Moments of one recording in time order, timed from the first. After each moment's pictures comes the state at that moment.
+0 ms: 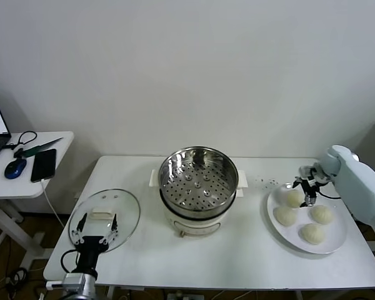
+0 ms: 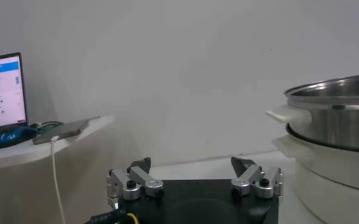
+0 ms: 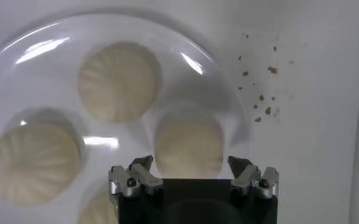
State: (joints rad) left arm 1.61 -1.53 -0.69 -1.96 0.05 -0.07 0.03; right arm -0.07 0.89 -0.45 0.62 -0.45 0.18 -1.16
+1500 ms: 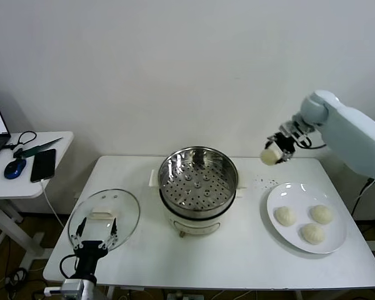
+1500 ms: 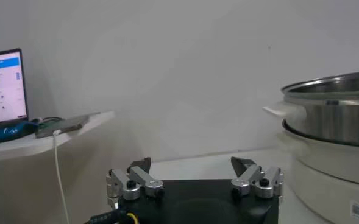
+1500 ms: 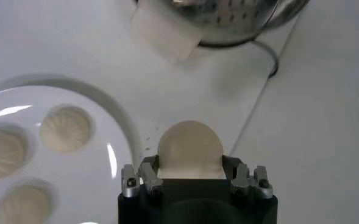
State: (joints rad) left arm 1.65 -1.52 -0.69 -1.97 0.03 -0.08 0.03; right arm 0.47 0.95 -0.92 0.97 -0.14 0.36 -1.27
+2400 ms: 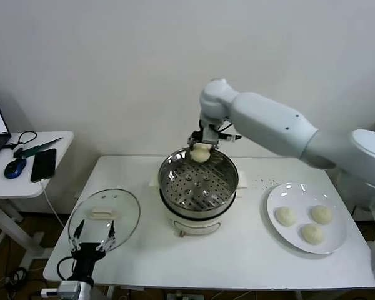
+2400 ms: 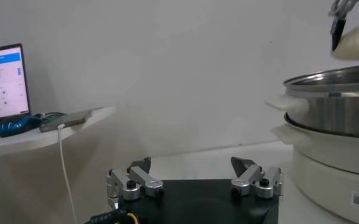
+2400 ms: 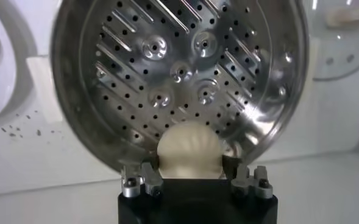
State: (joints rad) left arm 1.66 -1.51 -0.70 -1.97 0.02 -0.07 0.03; right arm 0.41 1.31 -1.01 1.03 -0.55 0.66 -1.15
